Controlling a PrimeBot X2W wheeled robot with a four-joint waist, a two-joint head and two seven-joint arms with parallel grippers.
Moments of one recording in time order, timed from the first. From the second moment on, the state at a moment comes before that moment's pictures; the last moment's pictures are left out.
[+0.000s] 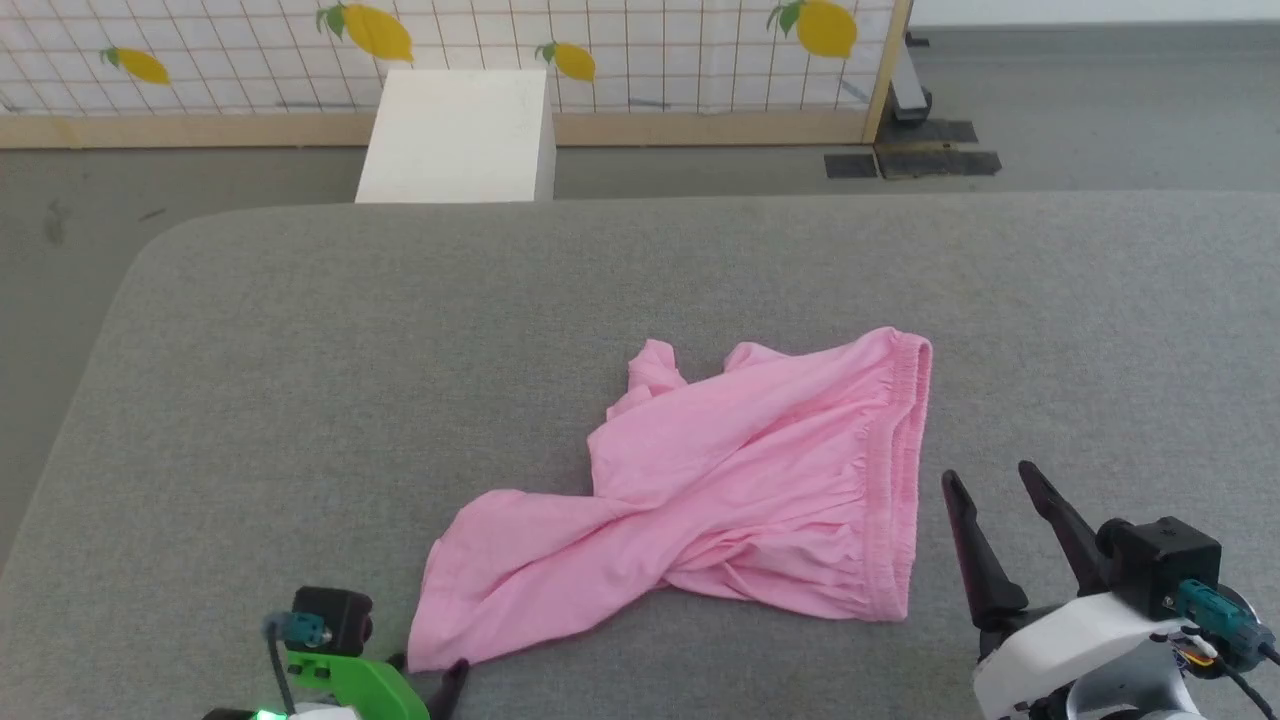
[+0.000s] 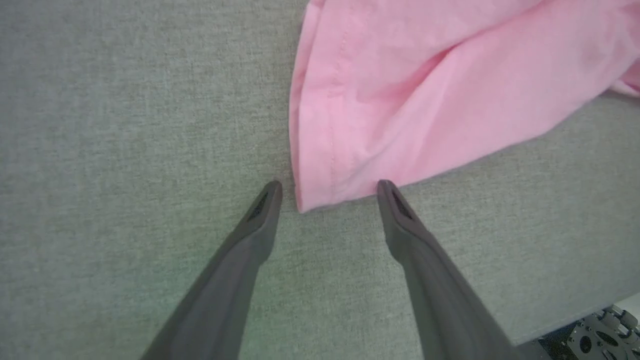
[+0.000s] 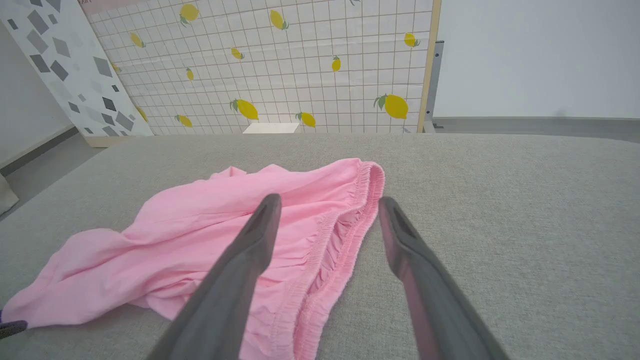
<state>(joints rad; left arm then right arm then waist) 0.06 0.32 -0.24 0.13 -0.49 -0.09 0.40 0.09 -0.07 0.02 -0.10 0.17 0.13 0.06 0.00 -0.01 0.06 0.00</state>
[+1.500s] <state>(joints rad) -0.04 0.37 -0.39 0.02 -0.57 -0.07 0.40 -0.29 -0.29 0.26 0.28 0.58 0.13 0.60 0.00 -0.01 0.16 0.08</state>
